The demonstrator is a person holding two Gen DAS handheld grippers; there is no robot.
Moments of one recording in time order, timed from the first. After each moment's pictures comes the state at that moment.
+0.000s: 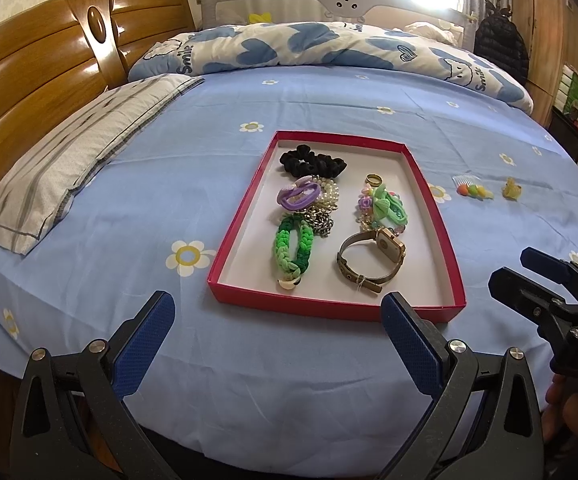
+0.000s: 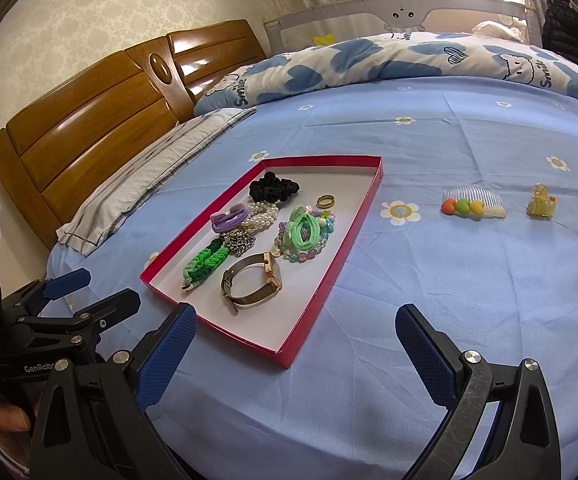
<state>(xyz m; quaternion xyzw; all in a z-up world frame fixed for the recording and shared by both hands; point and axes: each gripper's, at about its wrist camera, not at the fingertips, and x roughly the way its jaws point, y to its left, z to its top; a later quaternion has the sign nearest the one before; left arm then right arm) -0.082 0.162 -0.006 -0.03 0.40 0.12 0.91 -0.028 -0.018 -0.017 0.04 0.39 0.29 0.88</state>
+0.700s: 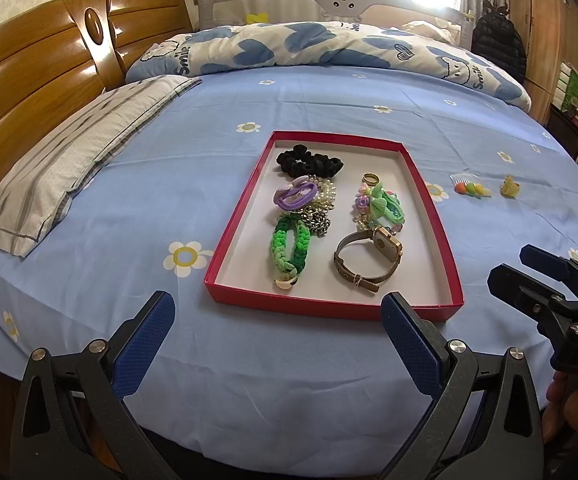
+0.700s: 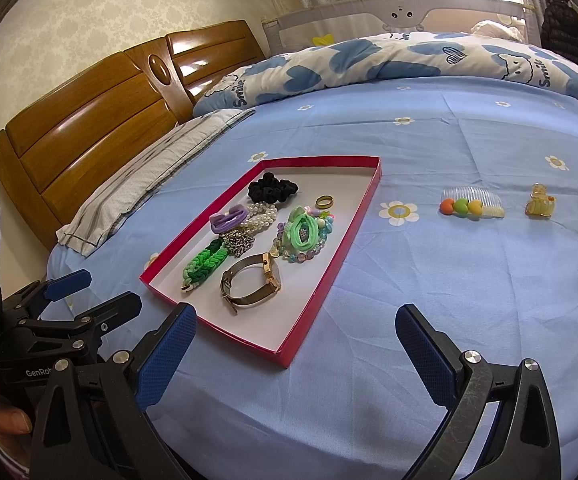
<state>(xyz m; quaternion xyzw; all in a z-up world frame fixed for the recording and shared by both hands) -0.081 0.161 -0.007 -0.03 0.40 0.11 0.91 -0.028 -0.019 -0.017 0.04 0.39 0.29 0.88</state>
